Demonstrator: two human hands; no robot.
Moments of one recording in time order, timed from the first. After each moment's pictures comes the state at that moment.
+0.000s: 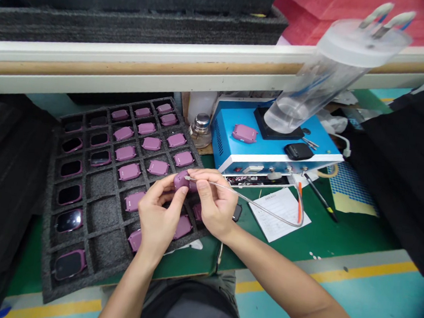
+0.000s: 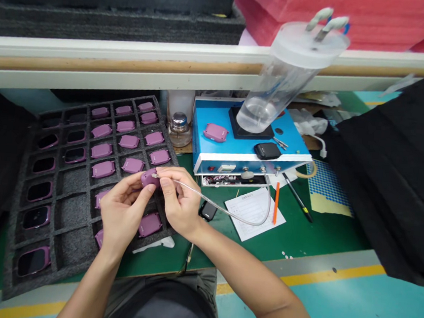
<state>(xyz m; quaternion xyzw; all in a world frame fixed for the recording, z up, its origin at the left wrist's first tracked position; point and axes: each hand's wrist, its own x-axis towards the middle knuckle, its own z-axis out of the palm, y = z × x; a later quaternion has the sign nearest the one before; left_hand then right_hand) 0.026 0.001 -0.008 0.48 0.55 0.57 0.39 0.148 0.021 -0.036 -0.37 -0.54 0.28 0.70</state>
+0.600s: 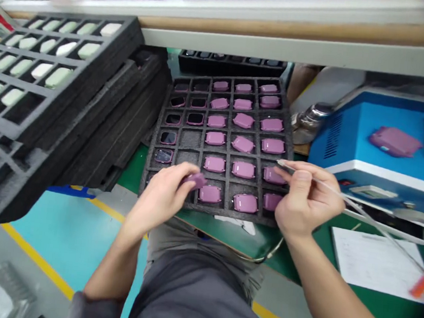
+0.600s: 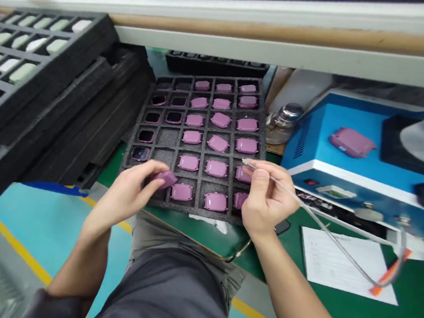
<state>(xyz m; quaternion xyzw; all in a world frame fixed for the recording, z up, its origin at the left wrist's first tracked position) -0.083 -0.099 0.035 0.69 0.65 0.26 0.19 0.144 -0.004 -0.044 -0.41 -0.49 0.30 0.71</state>
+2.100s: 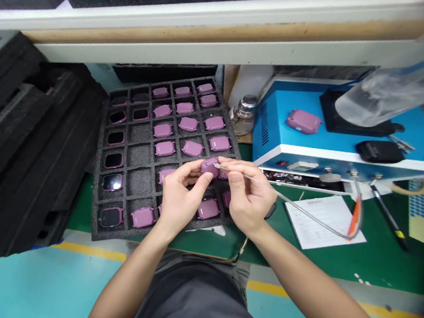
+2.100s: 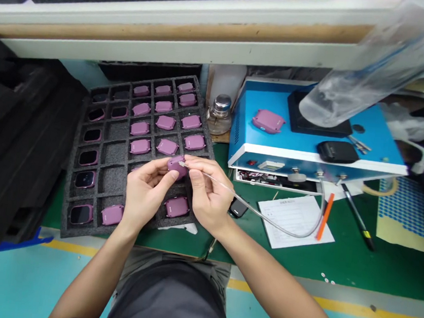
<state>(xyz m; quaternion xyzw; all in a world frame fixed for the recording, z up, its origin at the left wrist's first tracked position) 0.014 -0.014 0.003 0.46 0.55 0.54 0.44 0.146 0.004 -0.037 -0.38 -0.56 0.29 0.68</state>
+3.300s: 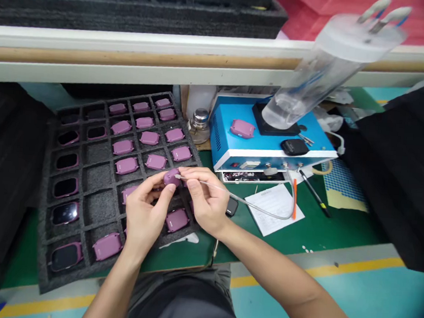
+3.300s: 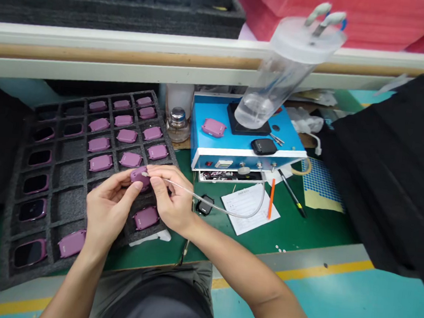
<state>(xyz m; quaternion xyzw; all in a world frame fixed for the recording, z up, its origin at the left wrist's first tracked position) 0.009 -0.005 -0.004 0.50 0.55 0.54 0.38 0.146 0.014 -0.036 -0.36 -0.57 0.30 0.67</state>
